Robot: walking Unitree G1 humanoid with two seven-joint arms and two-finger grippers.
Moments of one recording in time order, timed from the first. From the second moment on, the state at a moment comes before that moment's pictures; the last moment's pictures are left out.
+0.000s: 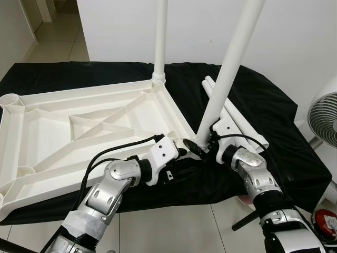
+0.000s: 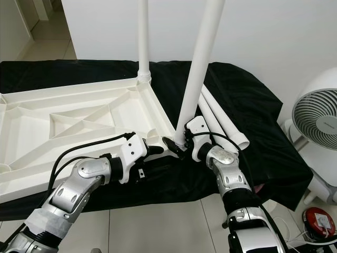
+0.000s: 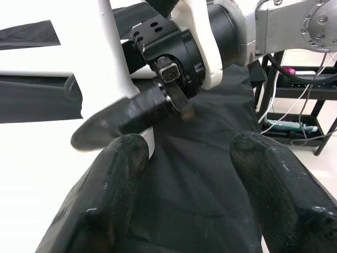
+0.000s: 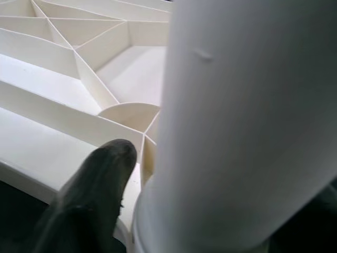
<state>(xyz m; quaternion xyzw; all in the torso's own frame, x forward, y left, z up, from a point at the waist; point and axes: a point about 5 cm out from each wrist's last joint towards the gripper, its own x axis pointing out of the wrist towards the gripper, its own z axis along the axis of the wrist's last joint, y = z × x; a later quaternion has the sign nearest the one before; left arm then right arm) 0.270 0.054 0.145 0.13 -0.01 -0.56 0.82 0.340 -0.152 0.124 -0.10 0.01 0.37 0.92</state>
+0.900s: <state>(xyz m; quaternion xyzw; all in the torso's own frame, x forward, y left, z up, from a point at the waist) 0.266 0.050 0.144 0.12 0.00 -0.57 0.81 0.340 -0.142 0.120 -0.06 0.01 0.24 0.97</state>
